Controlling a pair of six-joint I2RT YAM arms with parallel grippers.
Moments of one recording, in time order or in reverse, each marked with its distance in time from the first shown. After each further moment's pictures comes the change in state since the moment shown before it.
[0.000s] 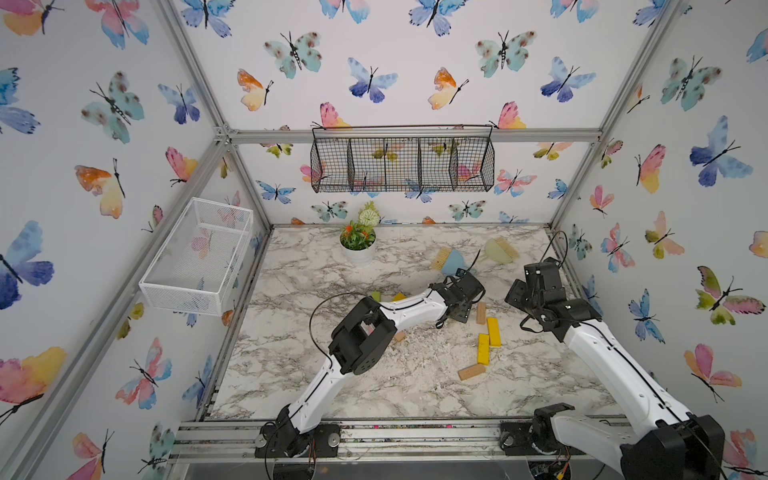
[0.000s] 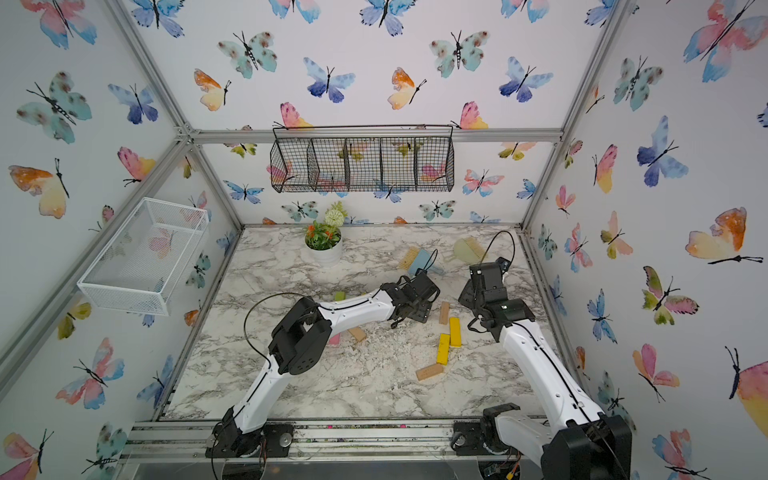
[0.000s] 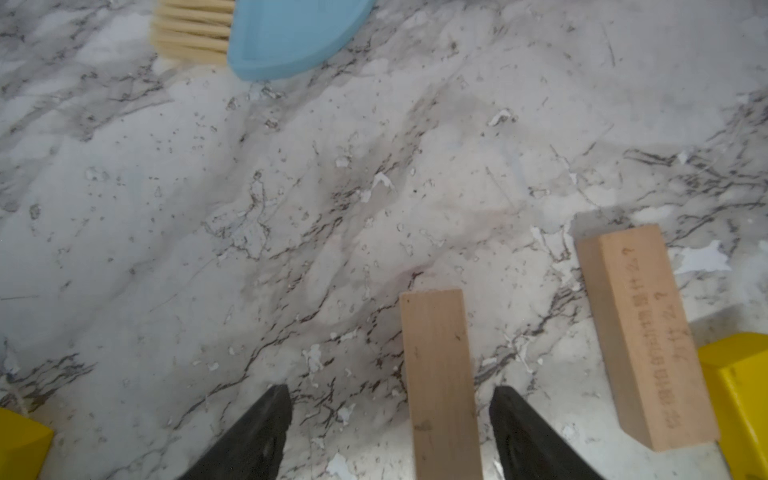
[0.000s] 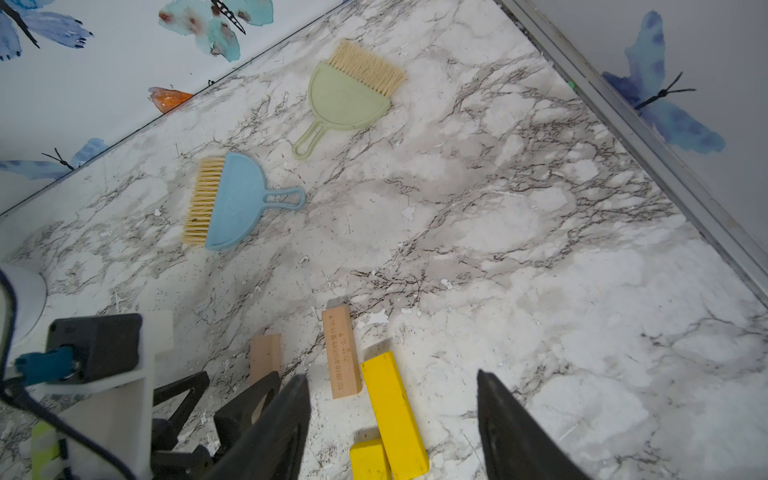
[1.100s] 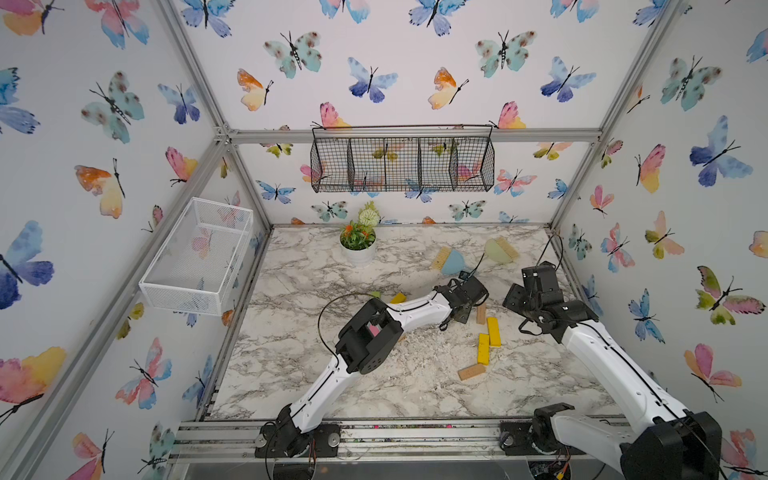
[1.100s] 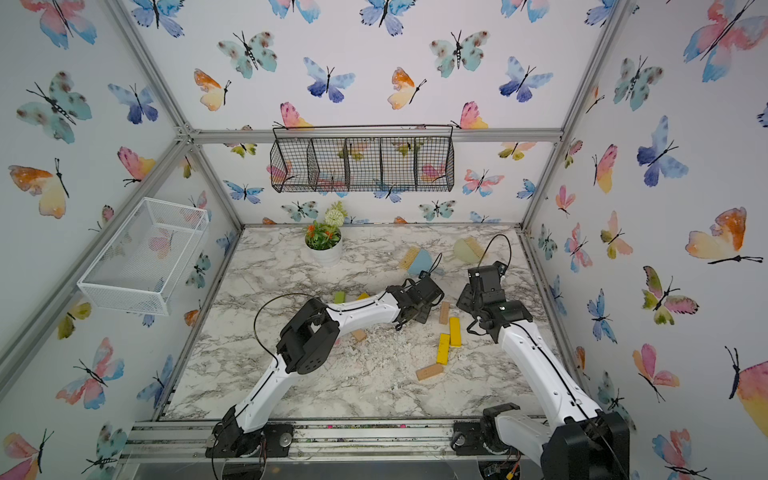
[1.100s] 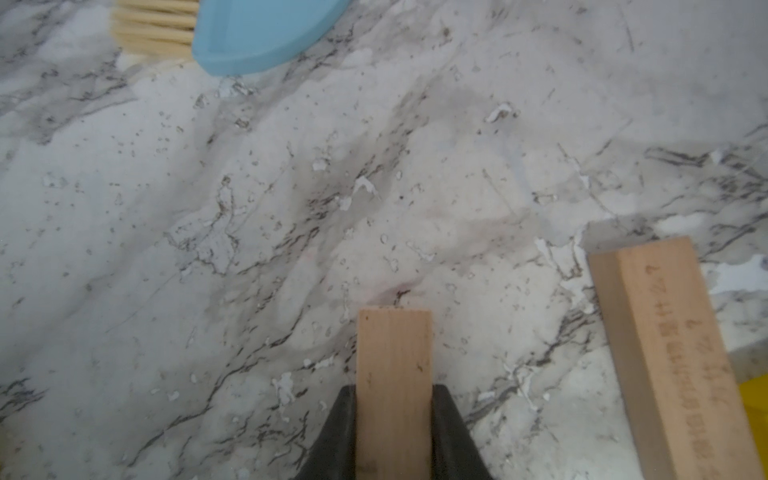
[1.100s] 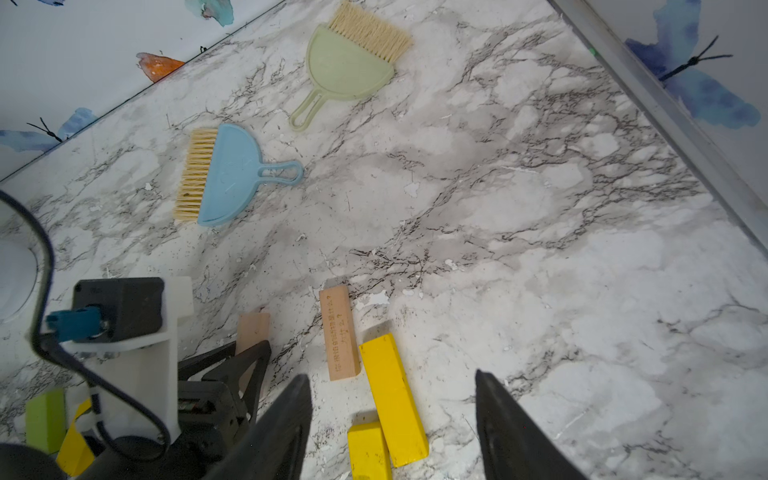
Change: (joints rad) left arm -0.002 0.057 0.044 0.002 -0.028 -0.019; right arm 0.000 0.005 -0.028 -0.003 -0.034 0.000
